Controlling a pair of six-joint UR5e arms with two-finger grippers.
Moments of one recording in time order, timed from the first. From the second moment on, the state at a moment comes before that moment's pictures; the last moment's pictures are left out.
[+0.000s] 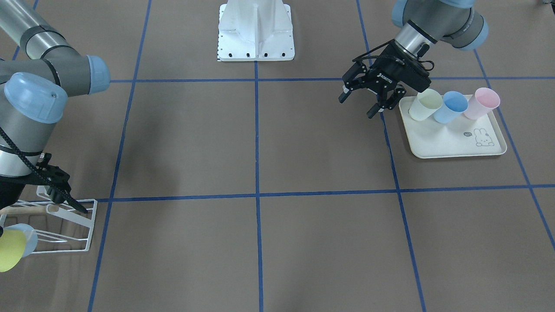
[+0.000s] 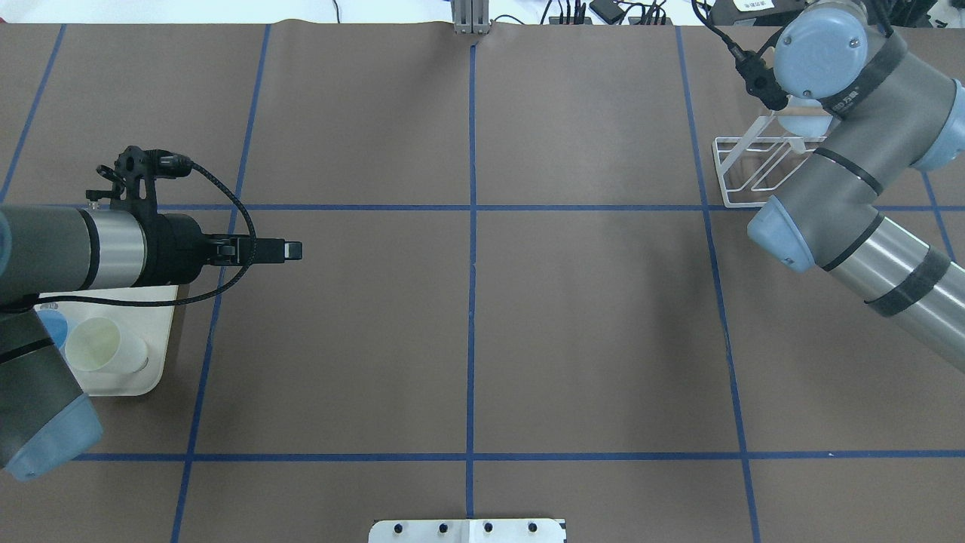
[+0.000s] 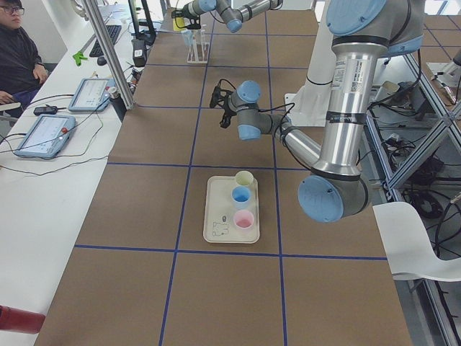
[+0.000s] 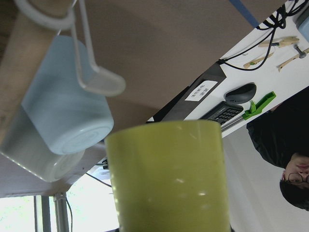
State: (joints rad) left arm -0.67 -1.69 -1.94 -2.44 -1.86 -1.19; right arm 0.94 -1.12 1.59 -1.42 1.10 -1.33
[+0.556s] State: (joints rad) left arm -0.67 -1.70 -1.94 -2.44 -1.86 -1.19; right arm 0.92 -1.14 1.59 -1.42 1.10 -1.30
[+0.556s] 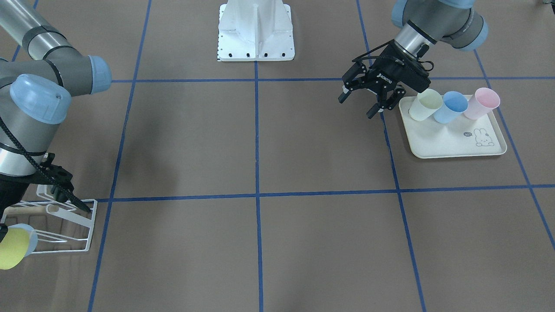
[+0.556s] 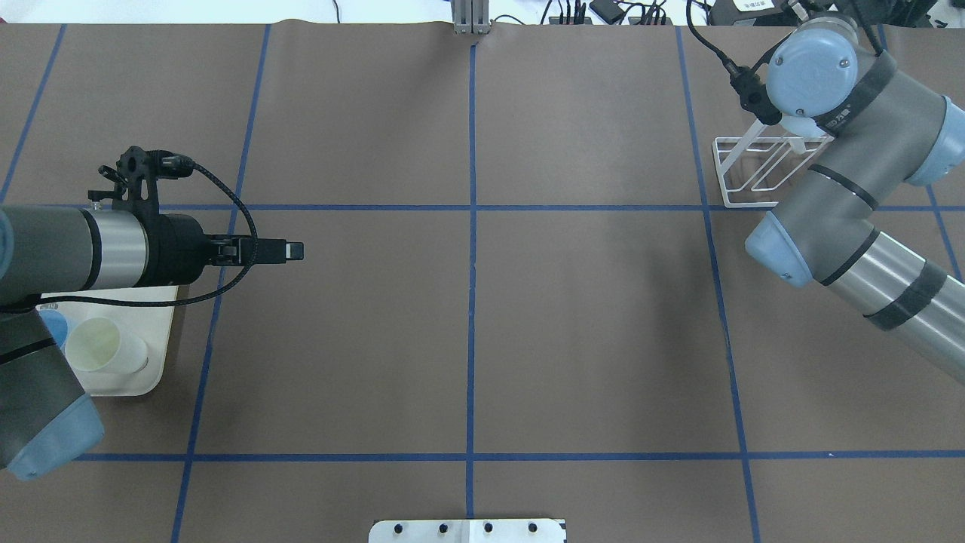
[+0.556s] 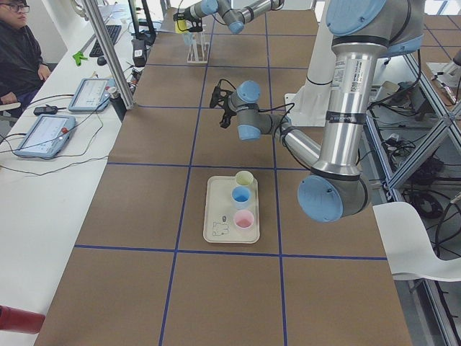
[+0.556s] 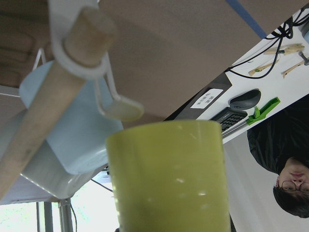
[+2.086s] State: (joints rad) left arm -0.67 -1.70 -1.94 -2.44 -1.86 -1.19; right arm 0.86 -1.18 1.59 -1.41 1.09 -1.27
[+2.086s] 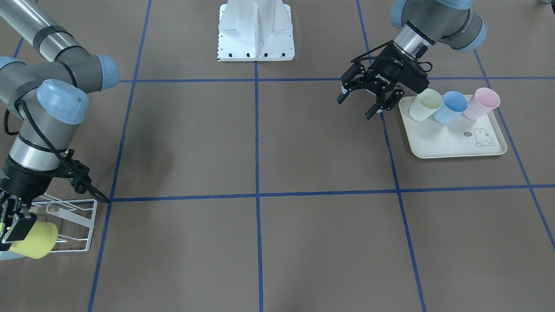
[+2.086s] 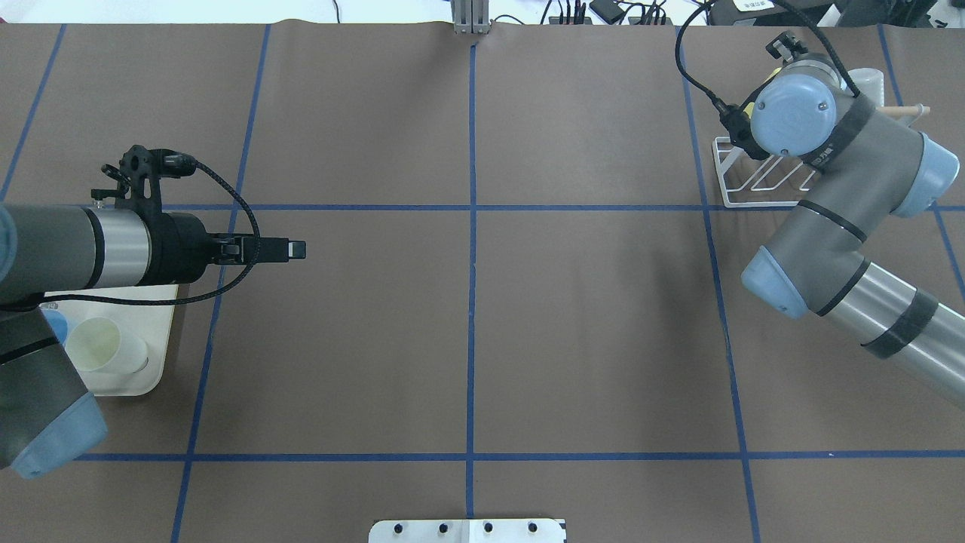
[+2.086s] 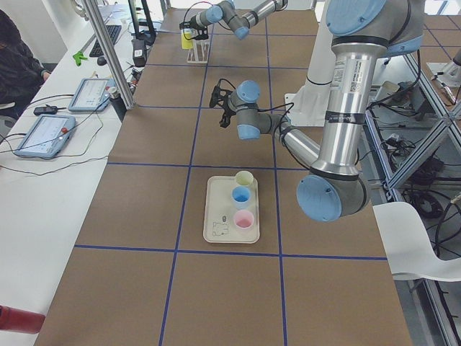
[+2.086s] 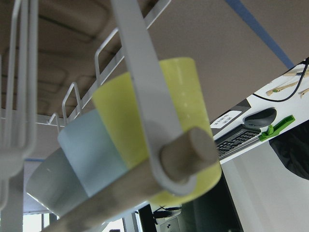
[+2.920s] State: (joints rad) left arm -0.67 -1.68 -1.96 -2.44 -1.86 -1.18; right arm 0.86 -1.15 1.67 -1.41 1.16 -1.15
